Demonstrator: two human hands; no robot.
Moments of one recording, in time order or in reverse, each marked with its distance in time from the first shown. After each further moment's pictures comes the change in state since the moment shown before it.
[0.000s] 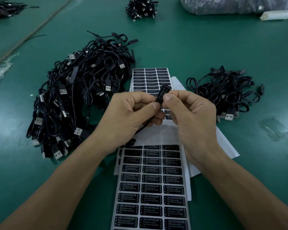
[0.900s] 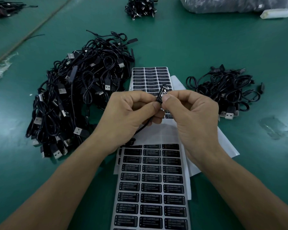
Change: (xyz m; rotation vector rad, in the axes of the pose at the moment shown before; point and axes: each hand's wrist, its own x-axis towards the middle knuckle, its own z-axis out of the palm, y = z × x) left_hand -0.002 0.003 0.002 0.005 0.019 0.043; right_hand -0.001 0.001 -0.001 -0.011 -0.002 -0.024
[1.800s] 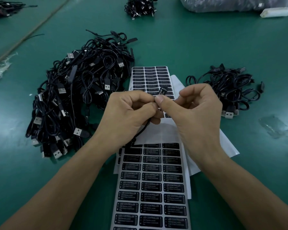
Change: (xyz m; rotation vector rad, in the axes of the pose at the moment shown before) left_hand -0.001 -0.002 0.004 0.042 0.067 0.040; right_hand 0.000 0.008 -0.007 -0.263 0.145 -0.054
